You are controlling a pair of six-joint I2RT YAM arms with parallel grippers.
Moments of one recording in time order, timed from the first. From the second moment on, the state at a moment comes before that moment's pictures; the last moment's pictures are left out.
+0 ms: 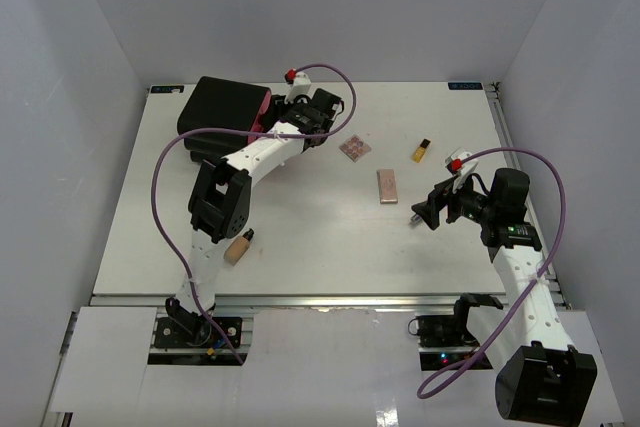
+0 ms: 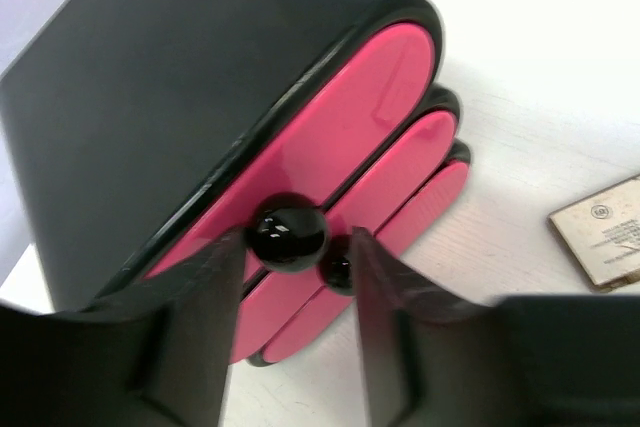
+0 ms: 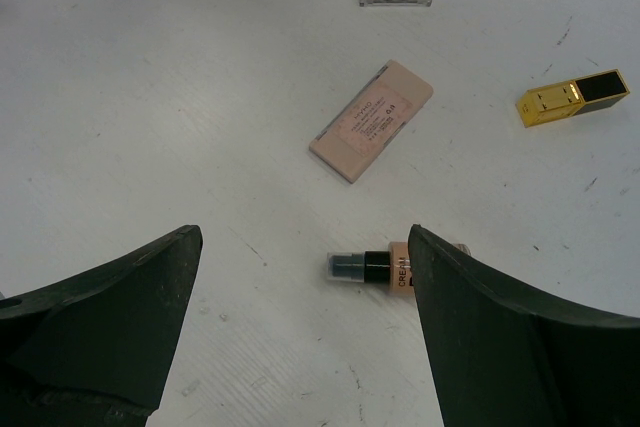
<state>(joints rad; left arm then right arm) -0.60 2.21 1.89 -0.49 -1.24 -0.35 -0.08 0.84 0.58 -0.26 -0.80 -0.37</state>
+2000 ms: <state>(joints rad) -0.80 2.00 1.69 -0.57 -0.90 -0.53 -0.08 0.84 0.58 -0.27 -0.81 -0.37</state>
